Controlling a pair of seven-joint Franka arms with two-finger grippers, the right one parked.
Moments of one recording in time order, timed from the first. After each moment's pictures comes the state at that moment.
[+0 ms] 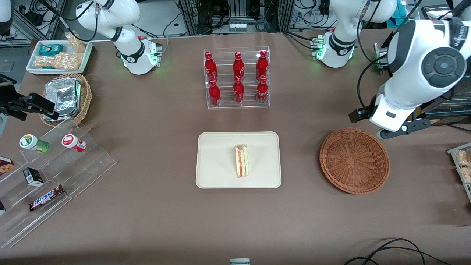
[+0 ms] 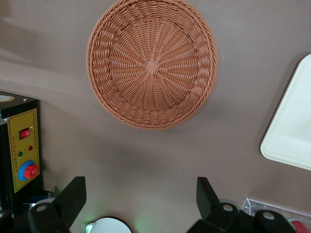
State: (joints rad) arm -0.34 0.07 0.14 -1.71 0.06 1.57 -0.44
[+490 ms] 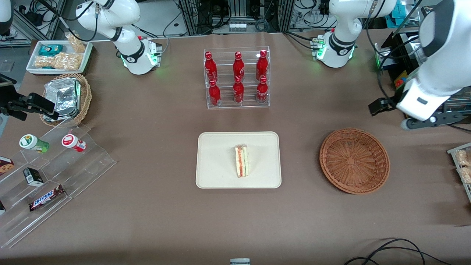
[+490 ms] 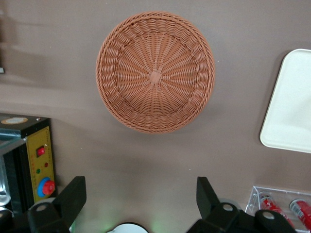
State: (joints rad) arm -0.02 0.00 -0.10 -1.69 0.05 1.56 -0.23
